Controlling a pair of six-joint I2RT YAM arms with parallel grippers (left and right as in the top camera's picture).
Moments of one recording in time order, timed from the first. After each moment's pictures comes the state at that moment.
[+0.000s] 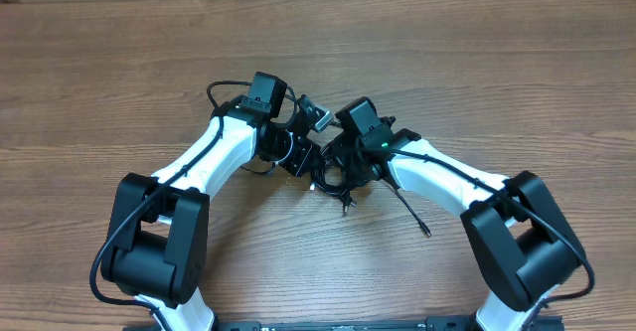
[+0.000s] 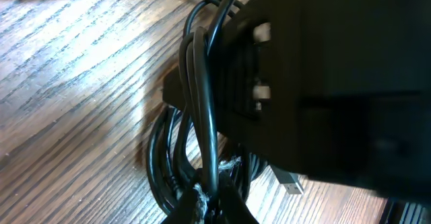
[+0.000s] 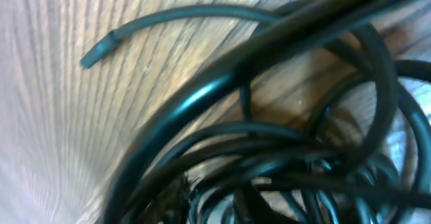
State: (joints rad) left arm -0.33 1.85 1.18 -0.65 0.64 0.27; right arm 0.59 1.87 1.09 -0.33 -0.10 1.50
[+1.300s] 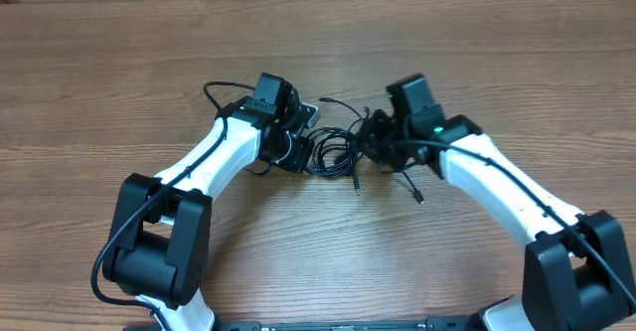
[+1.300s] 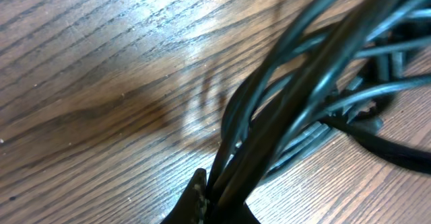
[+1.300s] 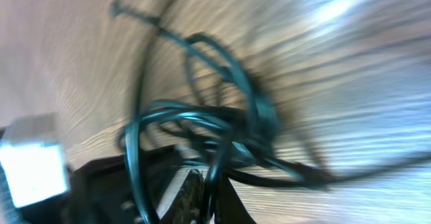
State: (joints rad) left arm -0.34 1.85 1.19 -0.65 0.34 0.05; right arm 0.38 1.65 1.09 -0.53 -0.37 1.03
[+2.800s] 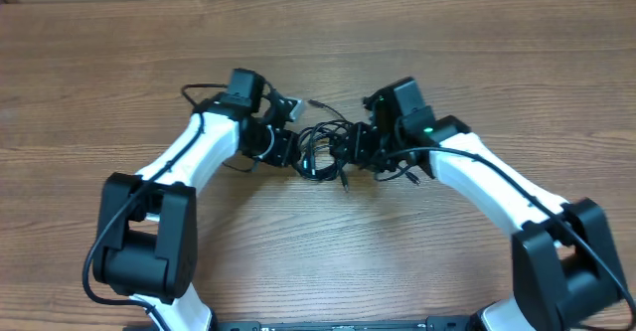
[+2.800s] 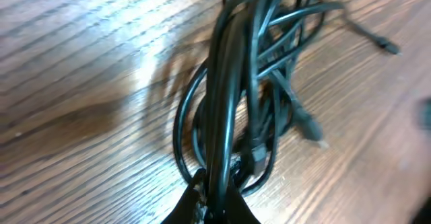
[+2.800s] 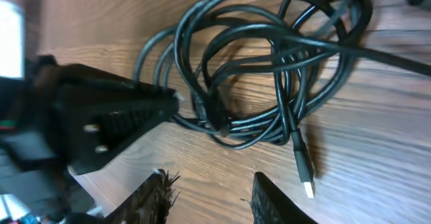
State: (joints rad) left arm -0.22 1.86 1.19 -0.67 0.54 0.11; right arm 0.44 1.71 1.09 -0.45 -0.54 0.67
